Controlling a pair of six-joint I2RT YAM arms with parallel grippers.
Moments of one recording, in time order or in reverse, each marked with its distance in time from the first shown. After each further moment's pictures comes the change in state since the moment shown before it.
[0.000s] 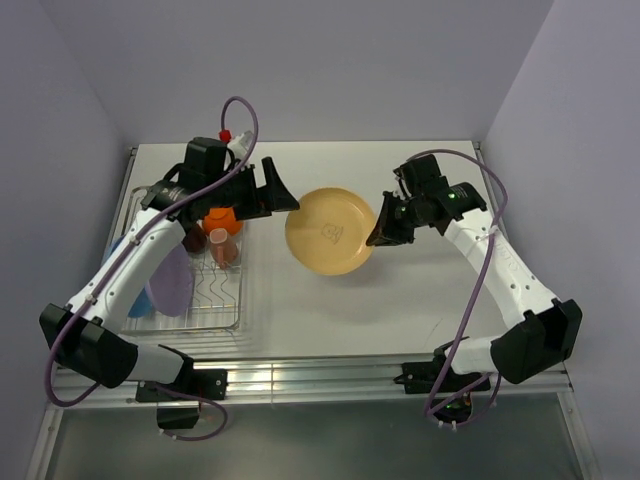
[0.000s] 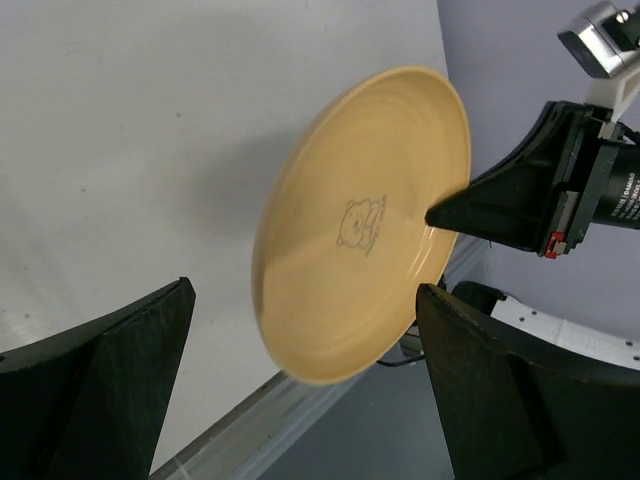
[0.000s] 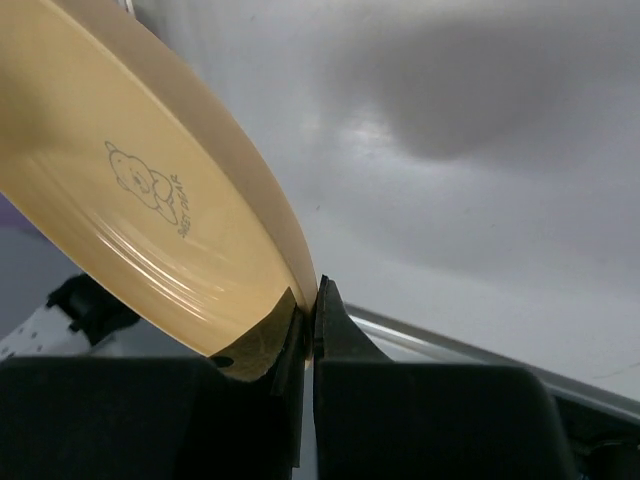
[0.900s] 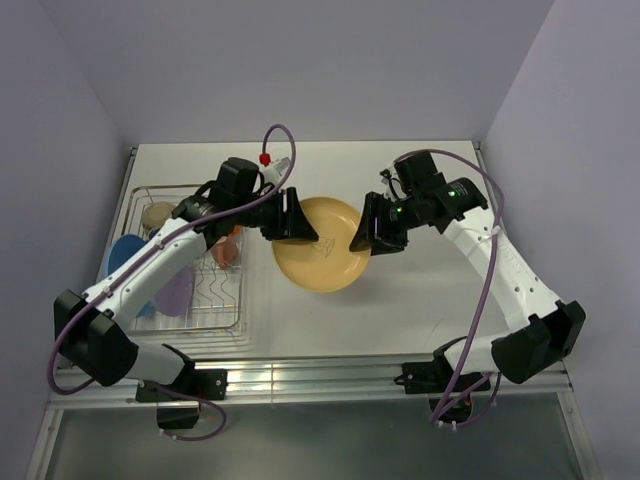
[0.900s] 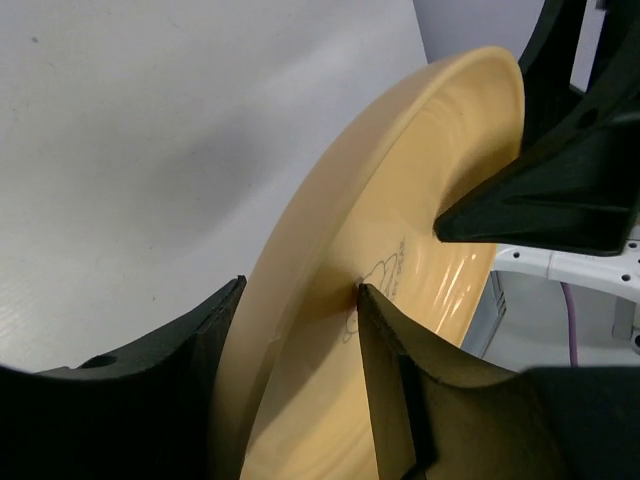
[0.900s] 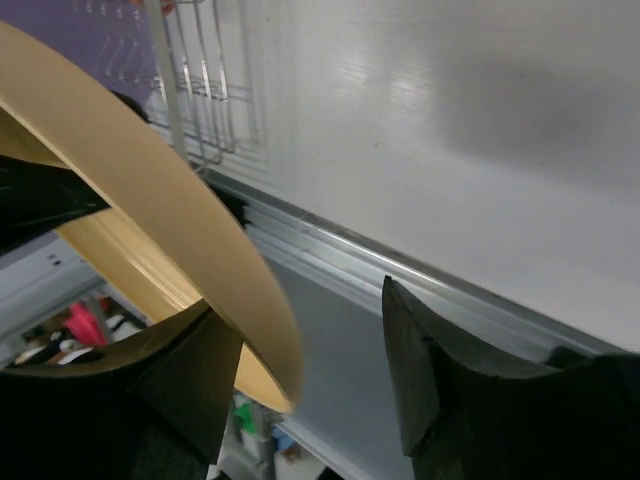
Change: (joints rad) left arm -0.153 0.027 -0.136 0.150 0.130 -0.005; right arm 0.060 -0.002 0.087 -0.115 -0.178 0.006
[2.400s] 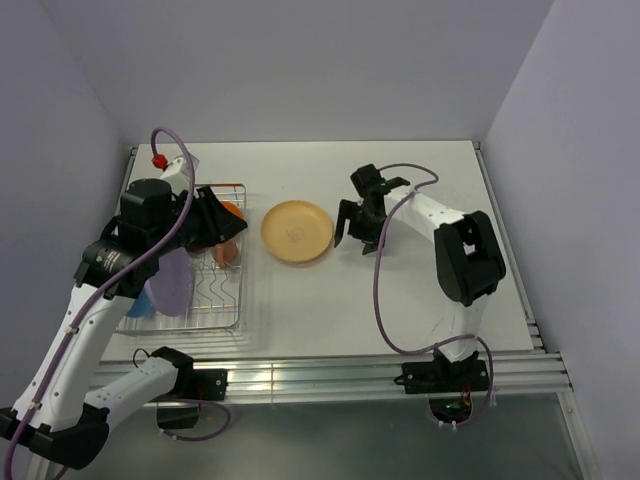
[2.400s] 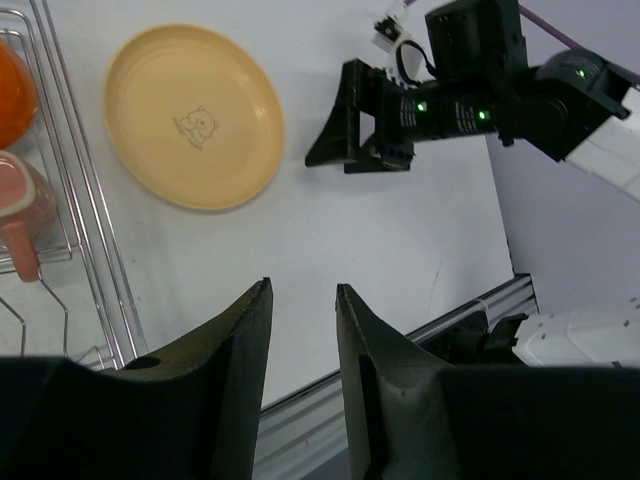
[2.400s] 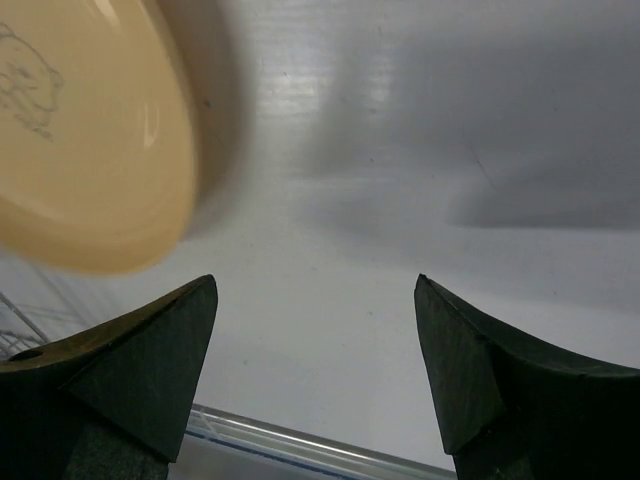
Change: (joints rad) left arm 0.180 -0.444 -0.008 -0.260 -0.366 0.025; right arm 0.008 0.510 -0.074 0.356 0.303 0.030
